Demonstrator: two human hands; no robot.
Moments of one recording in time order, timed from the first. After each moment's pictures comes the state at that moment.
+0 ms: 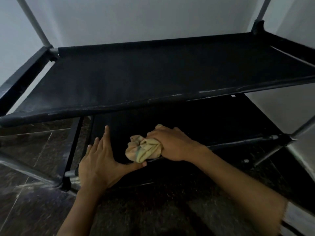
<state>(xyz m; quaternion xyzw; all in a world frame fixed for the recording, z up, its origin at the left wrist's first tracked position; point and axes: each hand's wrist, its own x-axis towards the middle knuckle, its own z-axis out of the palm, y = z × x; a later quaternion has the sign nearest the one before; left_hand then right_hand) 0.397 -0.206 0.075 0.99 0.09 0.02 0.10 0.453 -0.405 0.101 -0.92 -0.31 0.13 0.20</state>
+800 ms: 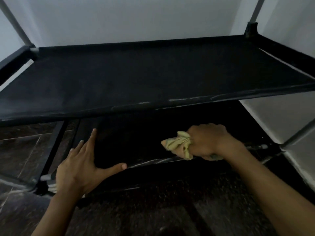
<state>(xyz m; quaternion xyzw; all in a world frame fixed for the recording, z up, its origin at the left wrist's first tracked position) 0.398 -0.188 0.079 0.99 0.08 -0.01 0.08 0.446 -0.488 0.134 -0.97 -0.11 0.20 0.00</state>
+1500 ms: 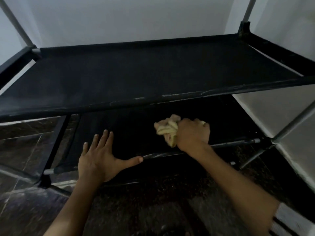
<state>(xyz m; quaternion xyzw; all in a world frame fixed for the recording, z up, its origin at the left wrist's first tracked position) 0.407 -0.225 0.079 0.99 0.05 -0.09 0.04 0.446 -0.459 0.088 -1.00 0.05 0.01 0.05</state>
